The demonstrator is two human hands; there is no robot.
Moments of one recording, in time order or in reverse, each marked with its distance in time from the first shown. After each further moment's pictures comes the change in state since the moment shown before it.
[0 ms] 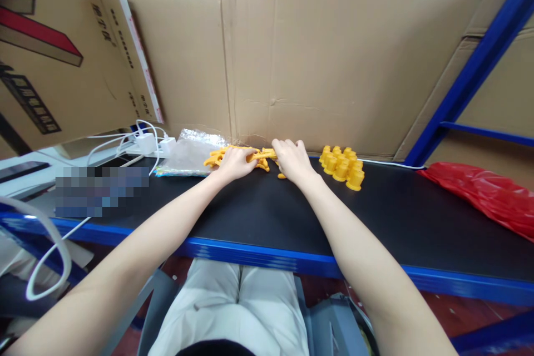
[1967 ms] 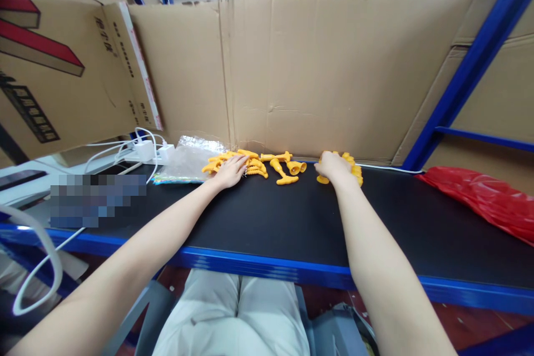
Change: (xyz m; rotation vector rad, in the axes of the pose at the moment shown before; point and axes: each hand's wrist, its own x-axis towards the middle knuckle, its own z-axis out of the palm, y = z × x) left_hand 0.000 -0.050 0.045 -0.091 -0.152 -0.053; right_hand -0.021 0.101 0.026 0.159 -0.303 0.704
